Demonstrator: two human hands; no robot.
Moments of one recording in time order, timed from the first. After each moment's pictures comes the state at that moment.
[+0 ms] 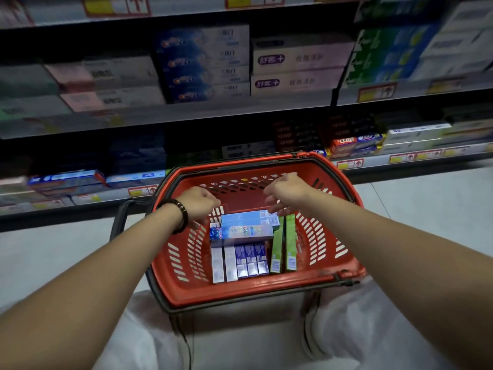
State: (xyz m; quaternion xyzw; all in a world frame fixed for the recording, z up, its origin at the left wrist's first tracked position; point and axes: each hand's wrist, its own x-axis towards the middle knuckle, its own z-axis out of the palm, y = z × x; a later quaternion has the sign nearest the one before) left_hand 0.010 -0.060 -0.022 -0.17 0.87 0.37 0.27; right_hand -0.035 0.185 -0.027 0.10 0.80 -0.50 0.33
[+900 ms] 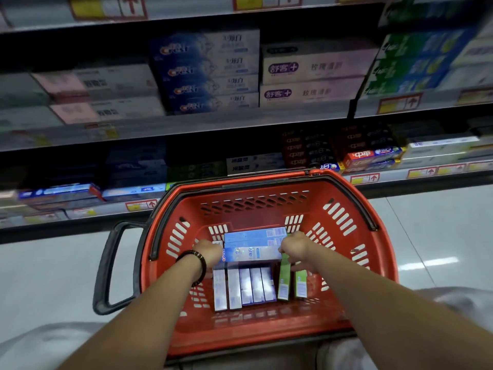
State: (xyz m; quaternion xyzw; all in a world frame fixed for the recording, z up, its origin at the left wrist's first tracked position) left_hand 0.008 -0.058 -0.156 -0.36 0.78 0.44 0.28; right_hand -0.028 0.187 -0.142 0.23 0.76 -0.44 0.41
